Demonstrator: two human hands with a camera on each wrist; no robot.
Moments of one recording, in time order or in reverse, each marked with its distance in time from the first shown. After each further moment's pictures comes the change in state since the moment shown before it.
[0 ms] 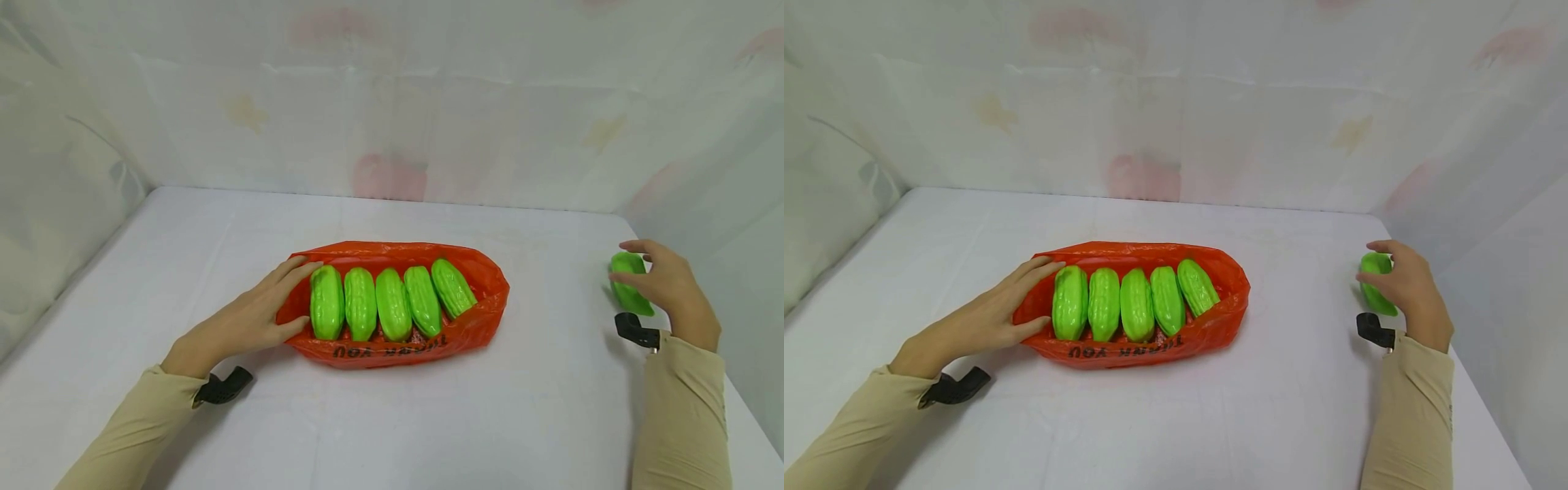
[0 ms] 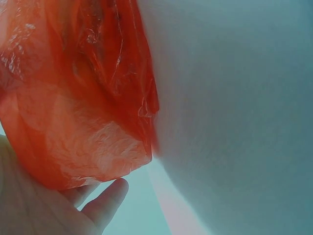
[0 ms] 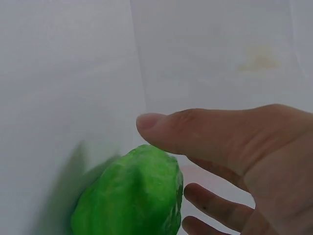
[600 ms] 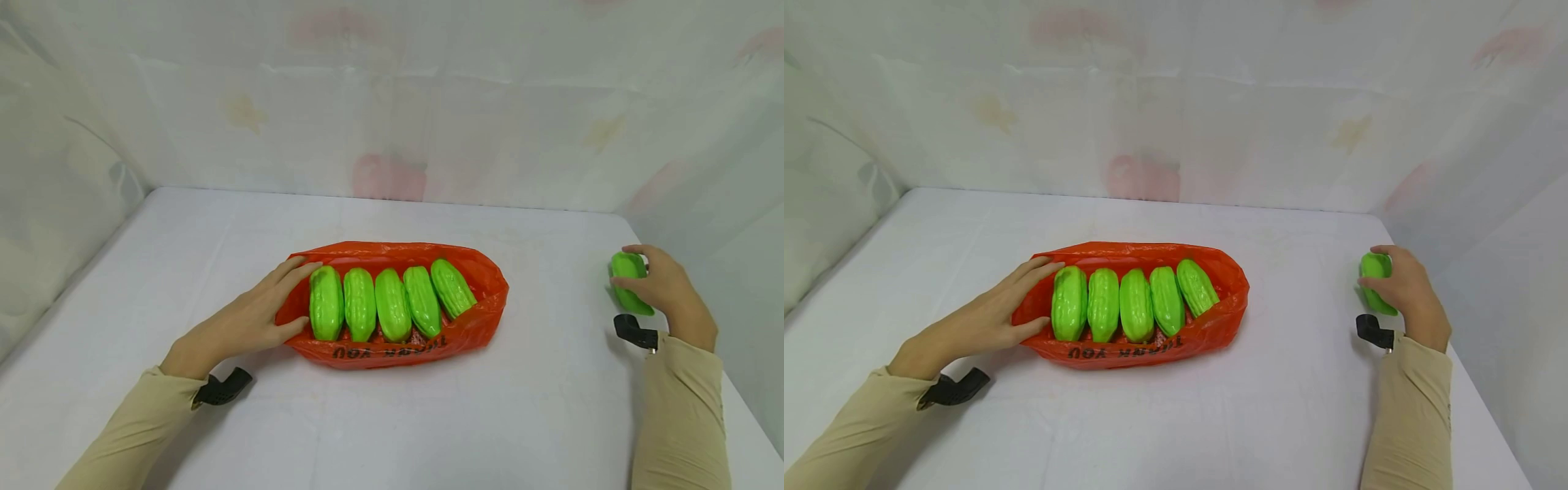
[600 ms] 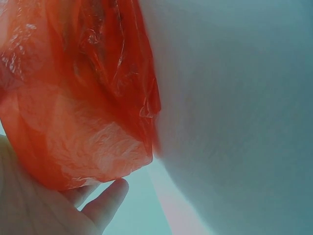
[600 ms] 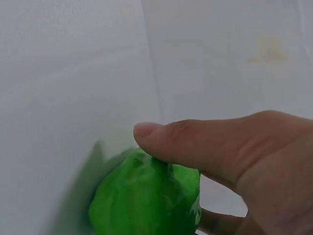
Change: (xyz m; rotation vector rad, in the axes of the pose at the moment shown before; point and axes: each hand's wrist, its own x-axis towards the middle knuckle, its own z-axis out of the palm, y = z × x) left_hand 0.000 0.001 0.000 0.007 0.004 0.002; right_hand 0.003 0.009 0.005 -0.046 -0.020 0.019
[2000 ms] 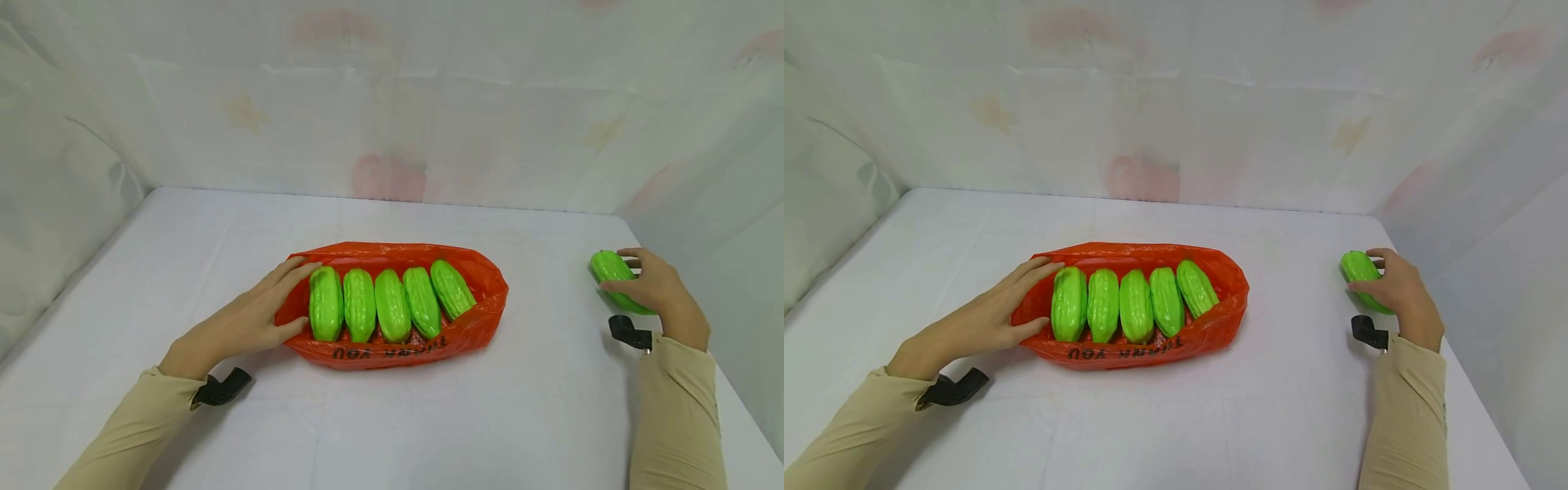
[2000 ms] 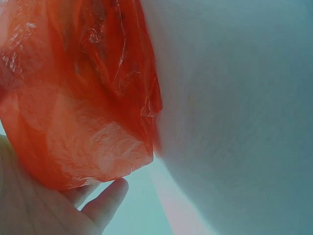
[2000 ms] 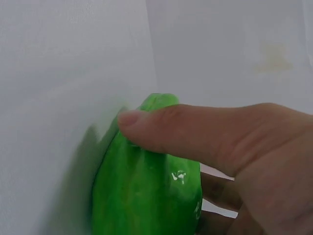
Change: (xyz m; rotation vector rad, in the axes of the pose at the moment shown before) left_hand -0.001 -0.001 0.000 0.001 0.004 0.008; right_hand 0.005 -0.005 0.003 -0.014 -0.060 0.041
